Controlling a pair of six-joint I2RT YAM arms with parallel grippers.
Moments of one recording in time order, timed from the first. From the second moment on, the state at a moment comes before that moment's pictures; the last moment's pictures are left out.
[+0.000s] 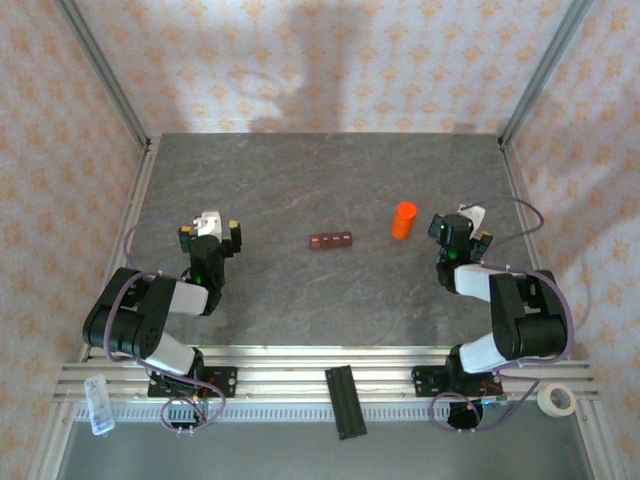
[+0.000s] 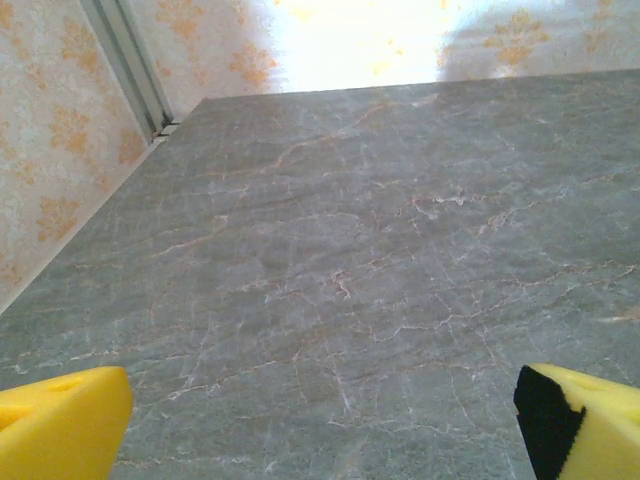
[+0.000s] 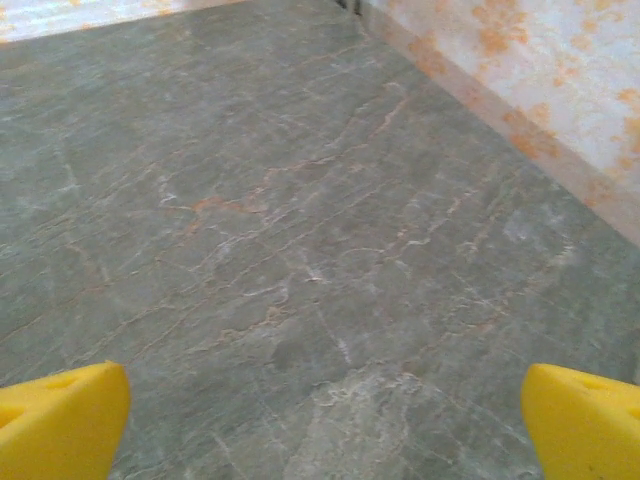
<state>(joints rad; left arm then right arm) -0.14 1.52 0.29 0.95 -0.42 0.02 0.08 1.47 0.46 0.51 0.49 0.24</state>
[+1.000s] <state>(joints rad) -0.04 1.53 0.38 0.78 -0.26 -0.03 0.06 1.53 0.41 0.68 0.35 0.21</state>
